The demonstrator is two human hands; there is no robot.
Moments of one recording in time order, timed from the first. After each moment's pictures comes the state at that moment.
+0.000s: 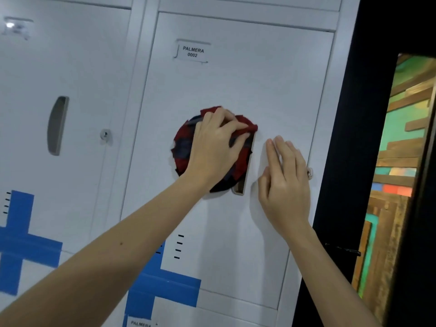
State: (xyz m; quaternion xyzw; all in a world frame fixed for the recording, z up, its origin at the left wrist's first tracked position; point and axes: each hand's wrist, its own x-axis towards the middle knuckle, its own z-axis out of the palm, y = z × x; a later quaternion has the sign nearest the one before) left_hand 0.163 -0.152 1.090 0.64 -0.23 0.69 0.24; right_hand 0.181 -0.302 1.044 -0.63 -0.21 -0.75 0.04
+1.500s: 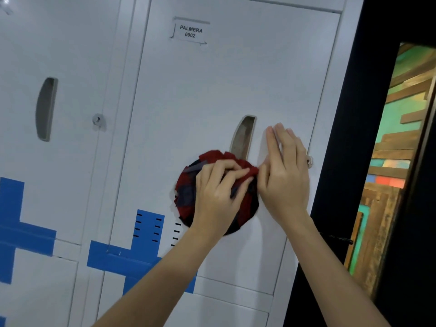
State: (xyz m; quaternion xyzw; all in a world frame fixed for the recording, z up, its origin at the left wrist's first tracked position) left_hand 0.173 -0.184 0.996 0.59 -0.21 0.73 0.28; right_hand 0.181 -0.302 1.044 -0.63 -0.20 -0.75 0.02
